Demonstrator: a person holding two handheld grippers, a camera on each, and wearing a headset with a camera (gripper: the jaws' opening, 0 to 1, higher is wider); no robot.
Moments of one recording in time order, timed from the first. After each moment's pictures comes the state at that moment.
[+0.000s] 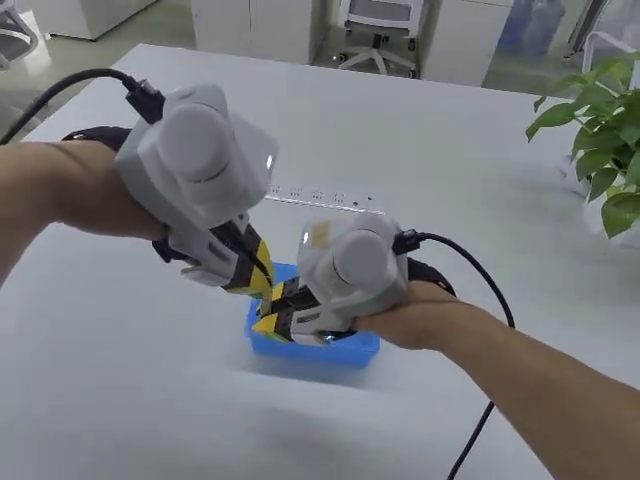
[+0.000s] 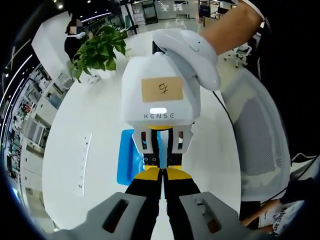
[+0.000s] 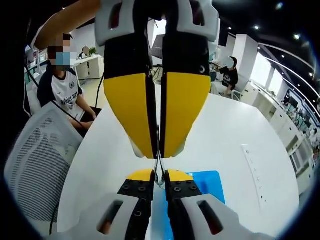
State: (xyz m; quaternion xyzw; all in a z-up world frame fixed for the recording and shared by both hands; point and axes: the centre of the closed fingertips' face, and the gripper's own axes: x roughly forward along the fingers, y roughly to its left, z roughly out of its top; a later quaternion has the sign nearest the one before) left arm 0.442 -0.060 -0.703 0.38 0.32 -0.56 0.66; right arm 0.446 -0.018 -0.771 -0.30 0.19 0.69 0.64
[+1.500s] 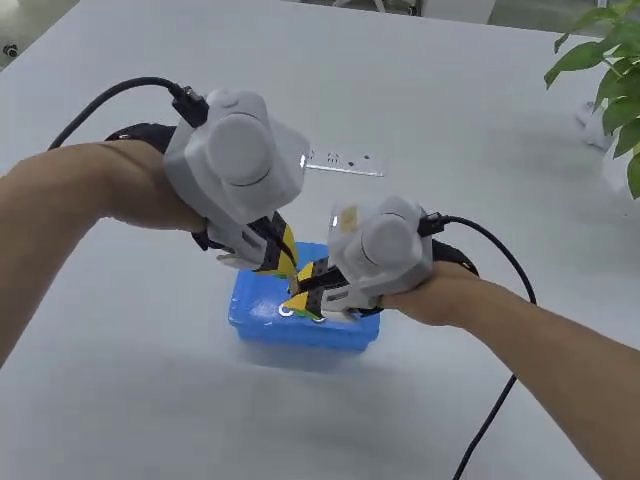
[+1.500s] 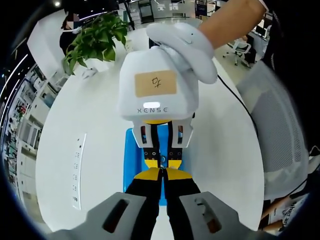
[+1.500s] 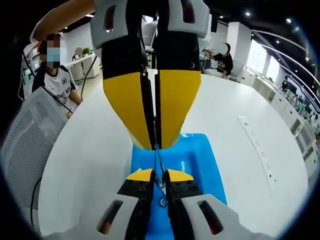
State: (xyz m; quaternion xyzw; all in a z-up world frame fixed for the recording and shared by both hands) left arm 0.509 -0.078 -0.775 0.38 0.33 -0.58 0.64; right arm 0.512 -0.046 -0.843 -0.28 0.23 0.67 0.64
